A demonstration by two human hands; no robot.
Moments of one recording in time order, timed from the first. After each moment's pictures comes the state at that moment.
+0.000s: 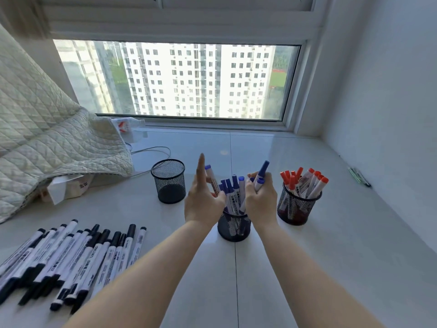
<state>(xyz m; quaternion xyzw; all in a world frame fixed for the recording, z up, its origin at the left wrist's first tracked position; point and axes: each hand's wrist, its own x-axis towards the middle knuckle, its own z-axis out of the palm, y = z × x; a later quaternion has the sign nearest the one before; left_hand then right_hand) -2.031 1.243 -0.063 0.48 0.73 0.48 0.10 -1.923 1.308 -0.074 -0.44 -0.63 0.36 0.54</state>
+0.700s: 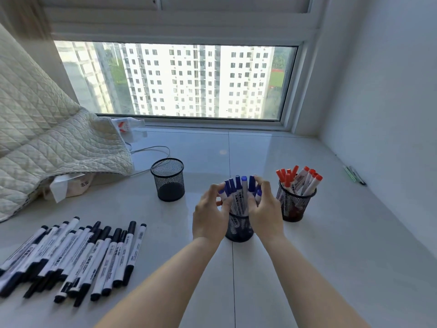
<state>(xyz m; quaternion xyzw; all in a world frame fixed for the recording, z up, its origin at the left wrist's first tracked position) -2.002 1.230 -0.087 0.47 0.69 0.54 0.13 -1.893 1.289 -0.087 -0.45 -0.73 0.24 0.45</state>
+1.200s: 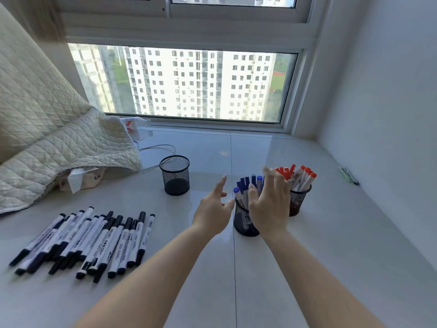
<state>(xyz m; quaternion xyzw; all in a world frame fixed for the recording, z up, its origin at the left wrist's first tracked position) -2.006 1.205 -0.062 0.52 0.72 0.39 0.24 -1.885 1.257 -0.052 -0.53 -0.74 0.06 0.41</state>
